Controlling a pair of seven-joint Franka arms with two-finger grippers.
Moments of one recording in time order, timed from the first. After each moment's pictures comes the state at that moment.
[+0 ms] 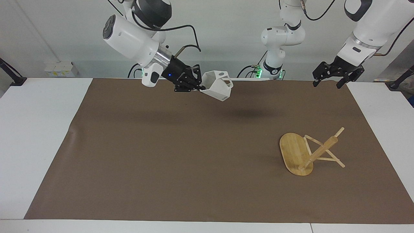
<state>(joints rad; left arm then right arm) 0.01 -0.04 -0.05 -1.58 -0.06 1.49 0.05 -0.02 0.10 0.49 -1.66 0.80 2.08 0.14</state>
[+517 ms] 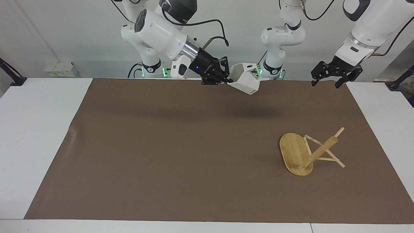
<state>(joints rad) -0.03 -0.05 -0.09 -1.63 -0.09 1.58 0.45 0.15 0.16 0.49 -1.66 0.81 2.37 0.29</state>
